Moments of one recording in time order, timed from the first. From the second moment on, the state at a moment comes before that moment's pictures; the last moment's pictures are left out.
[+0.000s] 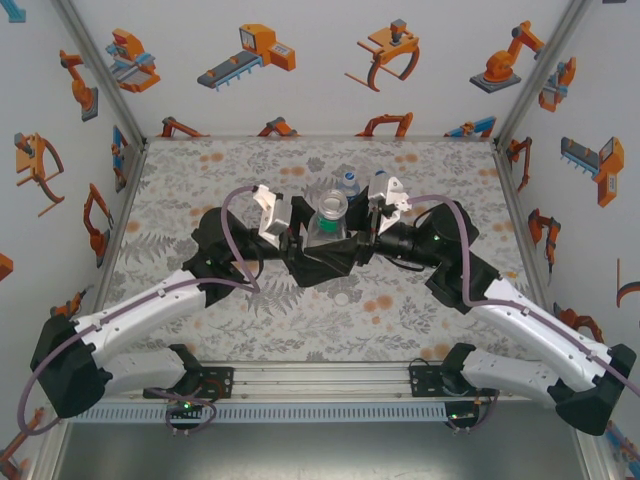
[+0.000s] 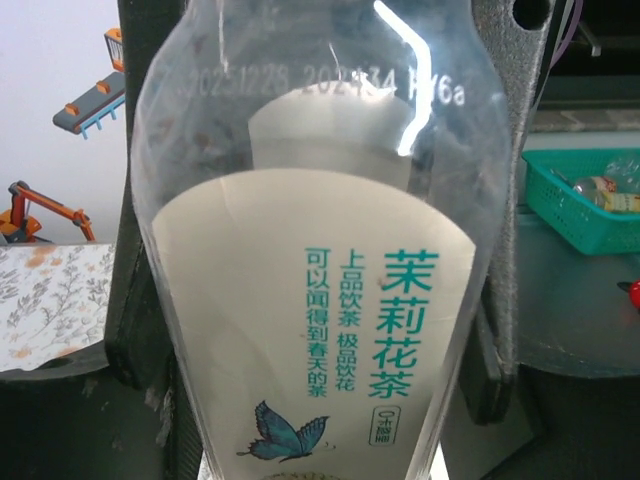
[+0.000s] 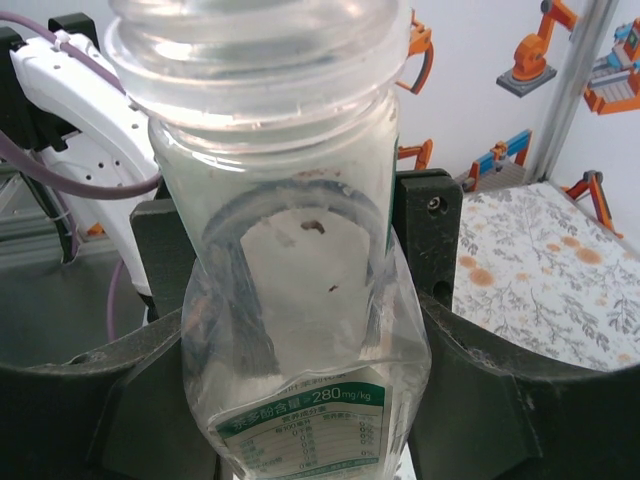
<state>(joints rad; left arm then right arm) -0.87 1.16 0.82 0.67 0.82 -0.22 0.87 0.98 1.00 0.20 -0.54 0.14</state>
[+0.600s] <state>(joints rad) -0.88 1.16 0.83 0.68 0.82 -0.23 0.87 0.96 0.98 0.22 -0.50 0.16</state>
